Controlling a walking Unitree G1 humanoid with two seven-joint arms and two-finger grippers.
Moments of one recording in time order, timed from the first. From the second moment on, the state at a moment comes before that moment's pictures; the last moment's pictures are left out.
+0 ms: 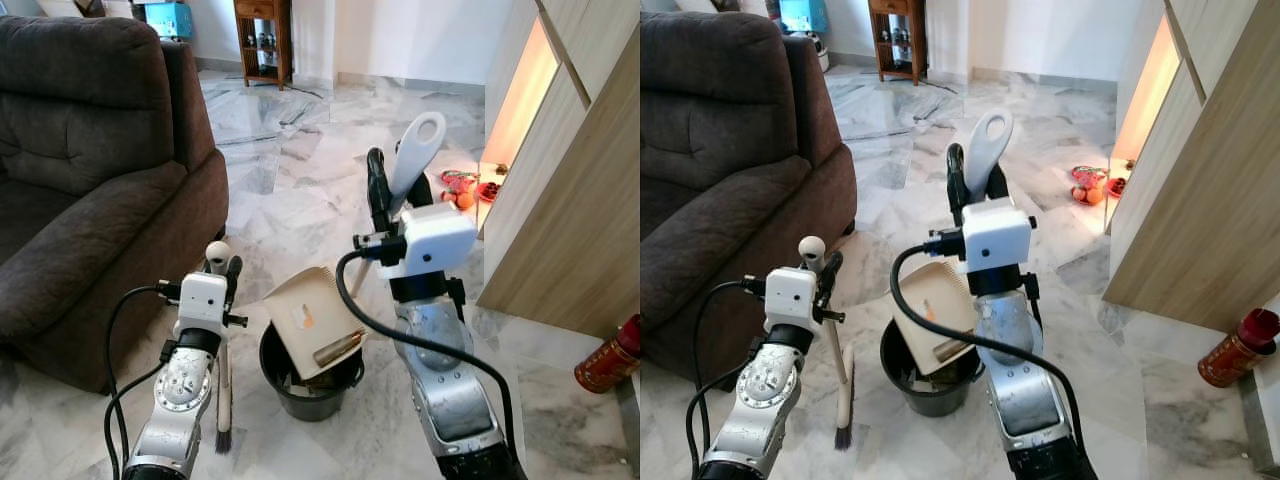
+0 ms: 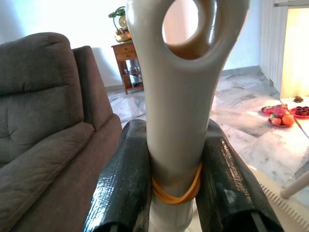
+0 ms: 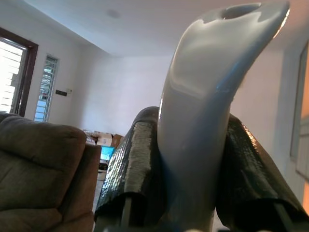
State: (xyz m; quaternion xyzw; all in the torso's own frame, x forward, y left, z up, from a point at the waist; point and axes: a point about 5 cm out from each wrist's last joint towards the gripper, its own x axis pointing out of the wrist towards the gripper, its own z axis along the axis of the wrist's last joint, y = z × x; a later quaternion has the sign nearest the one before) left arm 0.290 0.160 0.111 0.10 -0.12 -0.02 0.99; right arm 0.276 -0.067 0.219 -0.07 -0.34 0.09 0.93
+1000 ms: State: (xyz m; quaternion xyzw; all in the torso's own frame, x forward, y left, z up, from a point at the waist) left arm 0.289 0.154 0.111 0.10 -0.13 -0.04 0.99; right arm 0.251 -0.024 0.216 -0.09 -0.38 0.19 0.90
